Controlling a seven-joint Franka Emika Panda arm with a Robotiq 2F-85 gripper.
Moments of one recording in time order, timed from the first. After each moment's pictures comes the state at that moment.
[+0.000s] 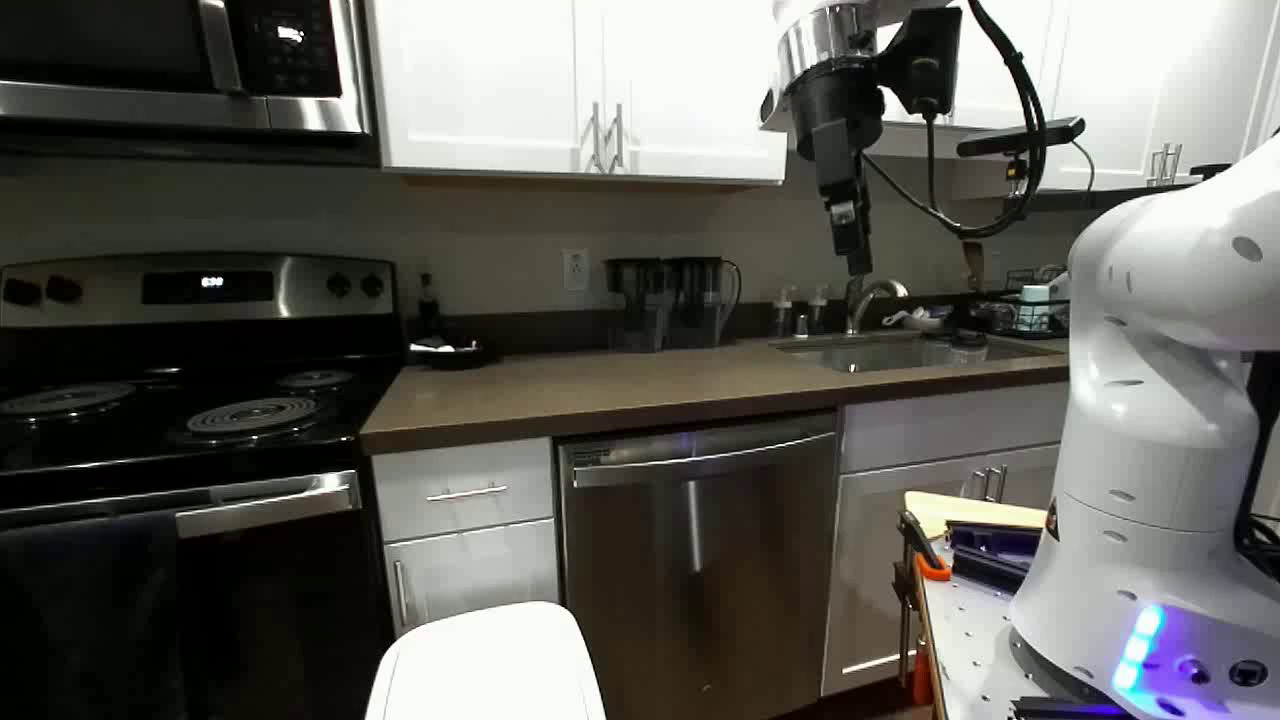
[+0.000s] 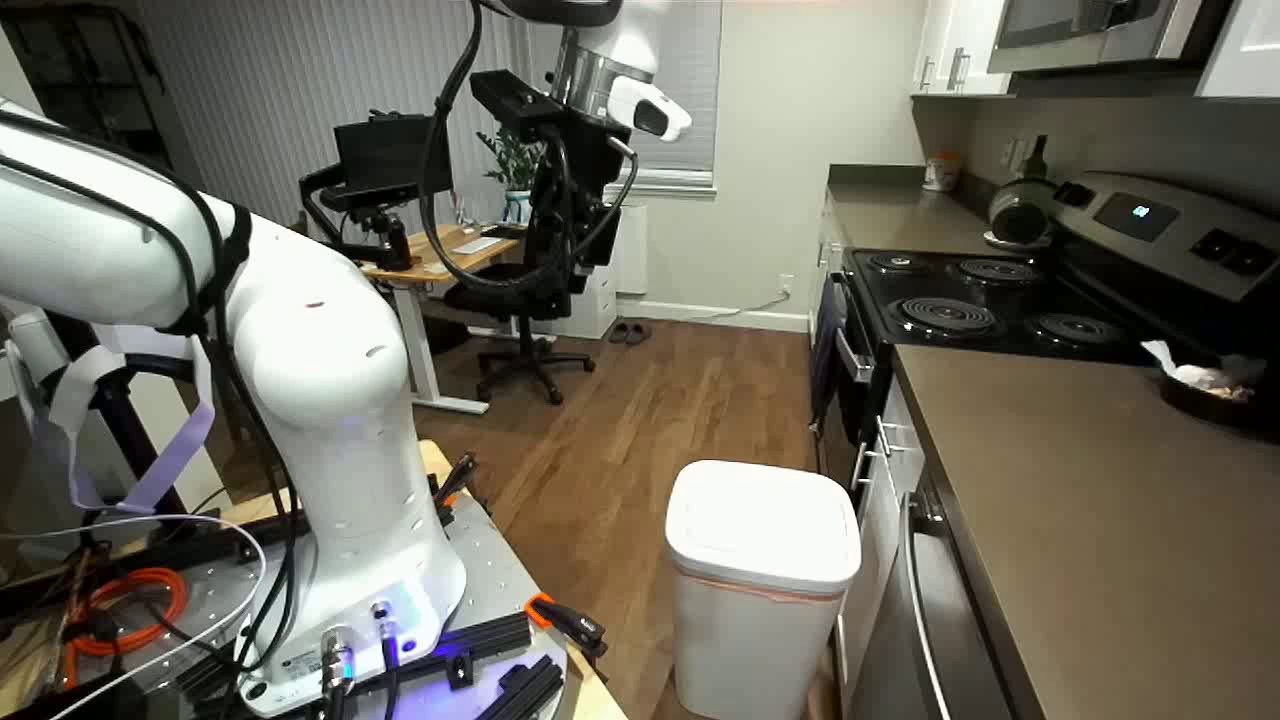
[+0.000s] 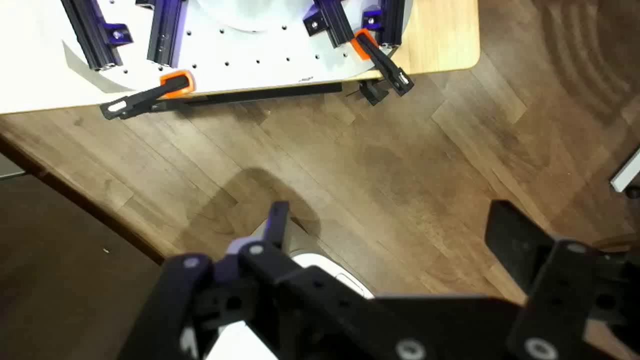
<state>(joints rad) -0.02 -0.86 -0.13 -2.63 0.12 1.54 0.01</state>
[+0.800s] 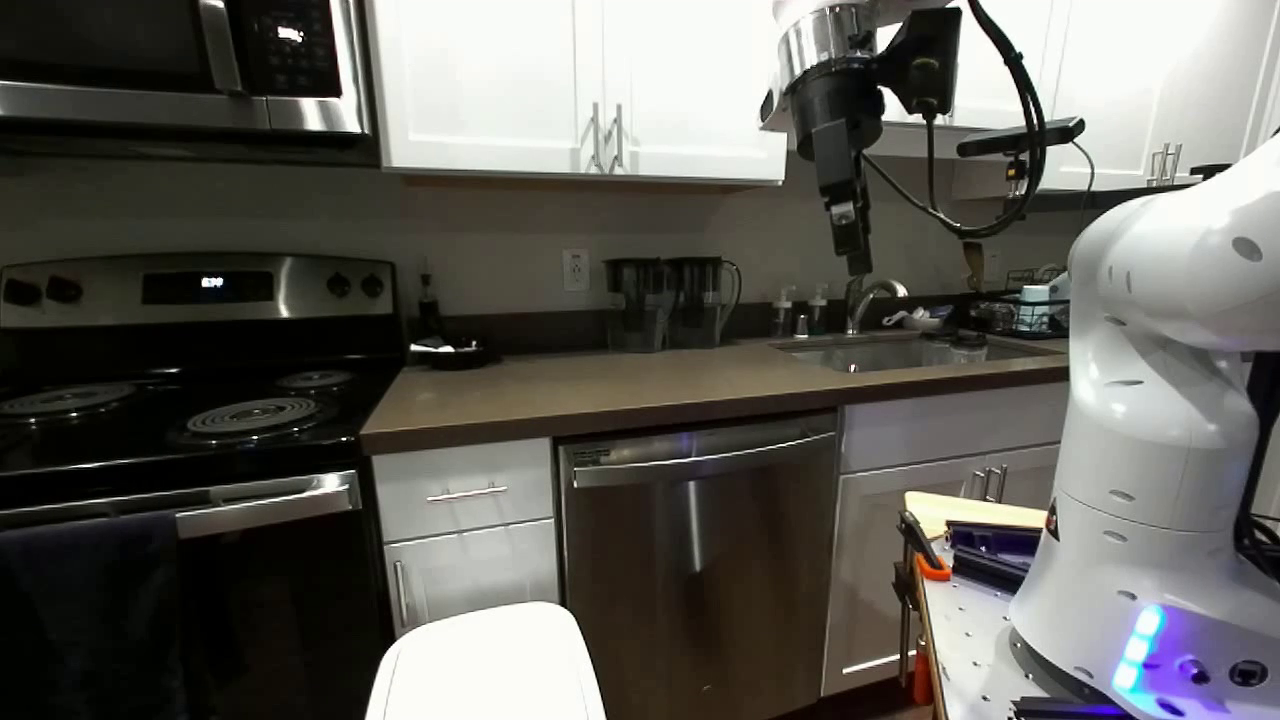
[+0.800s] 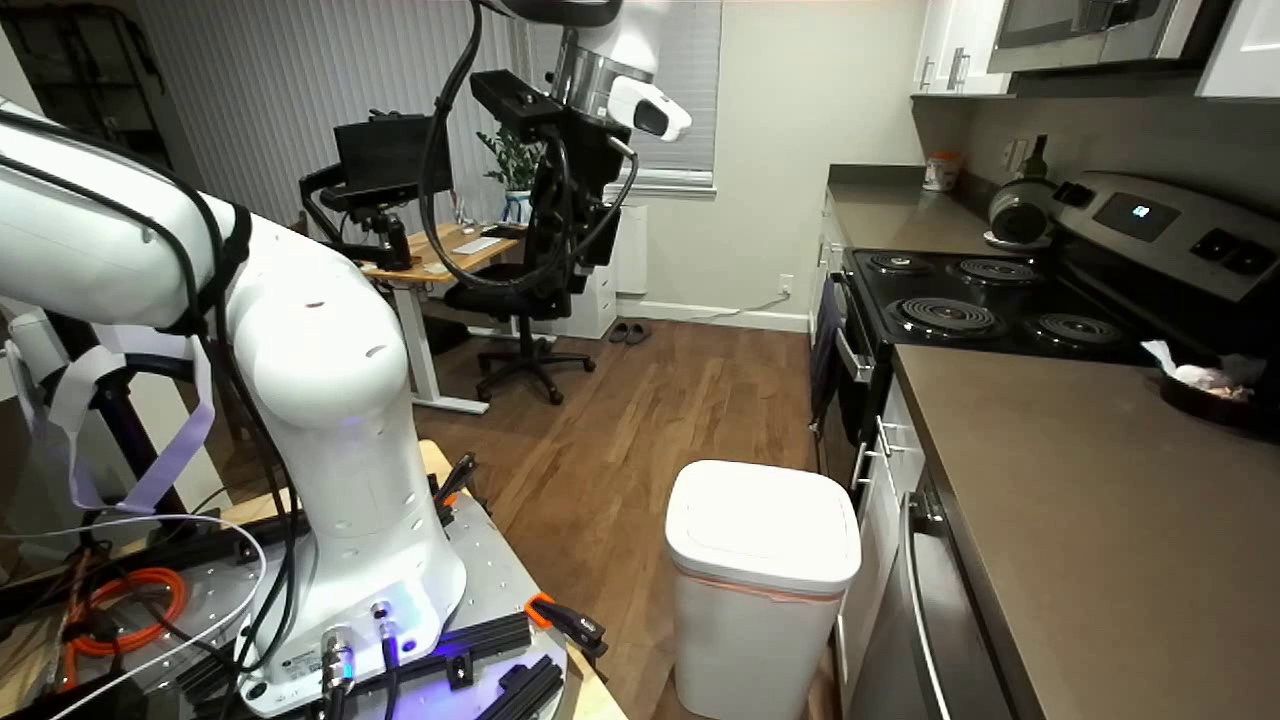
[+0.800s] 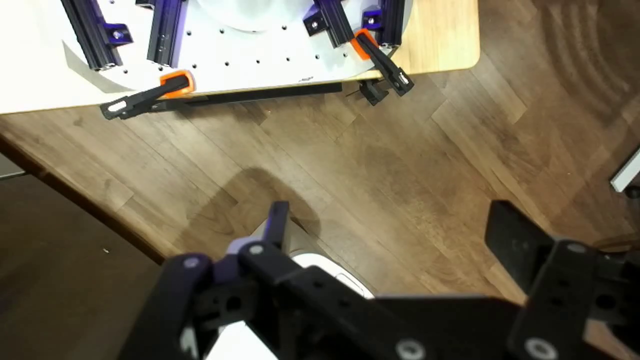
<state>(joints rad) -0.02 -0.86 -0.13 -2.63 0.12 1.54 0.01</state>
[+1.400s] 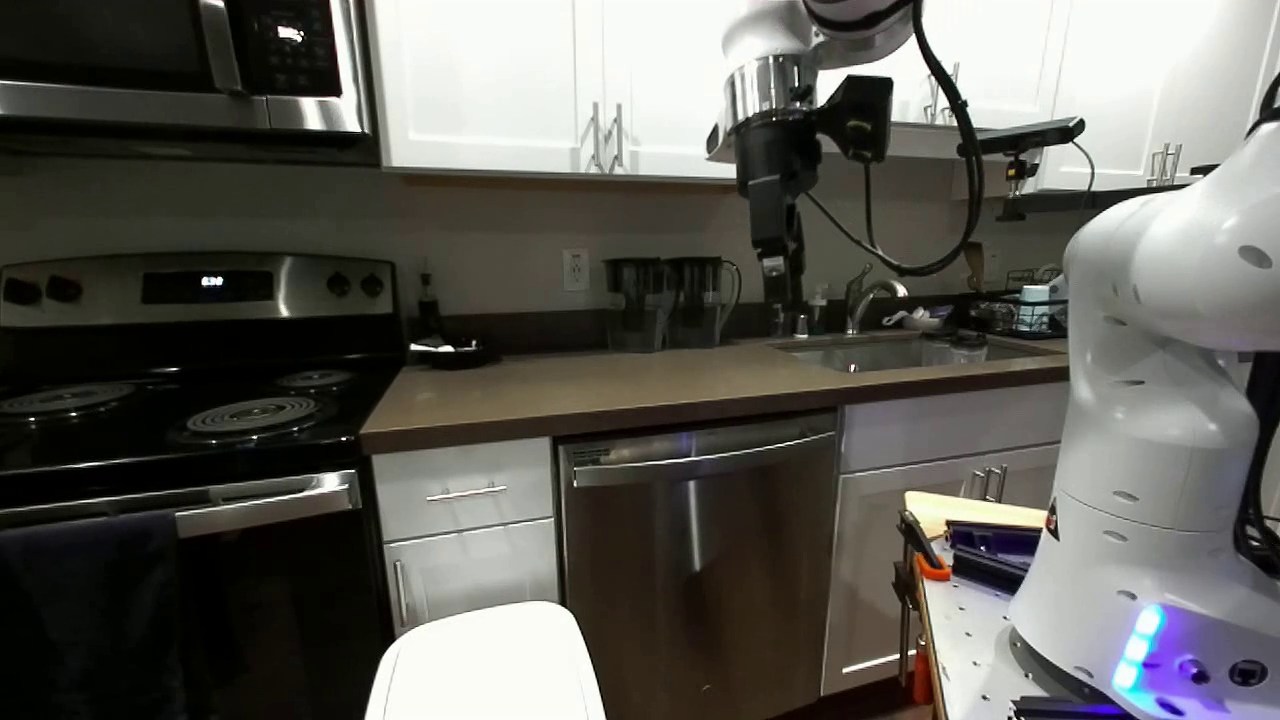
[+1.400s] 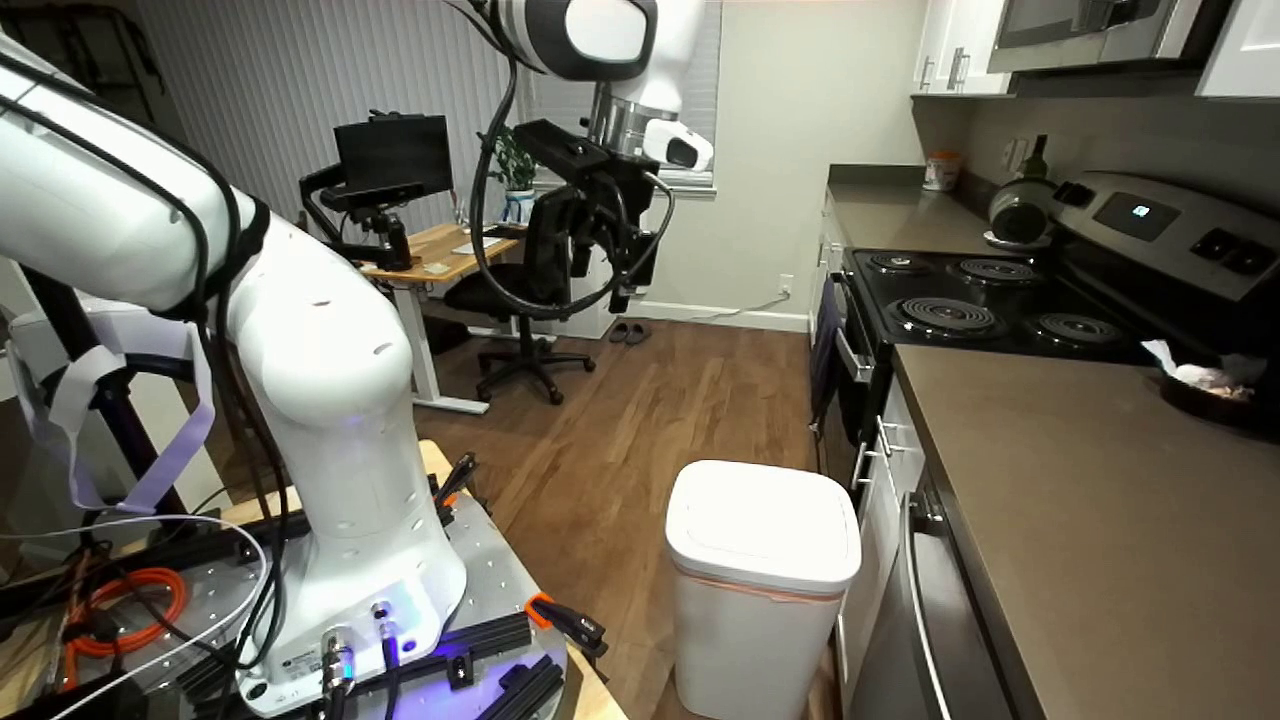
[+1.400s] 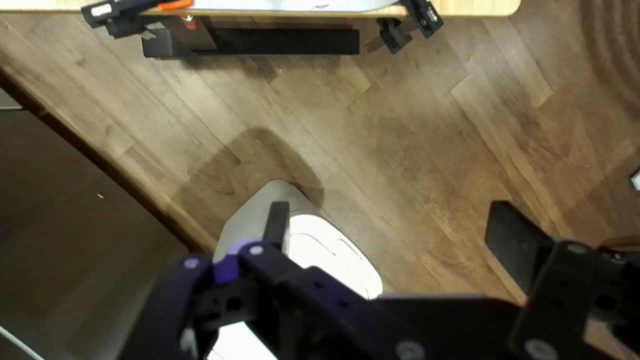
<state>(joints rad) 0.02 -0.70 -0.10 -2.65 0.12 1.79 -0.05</state>
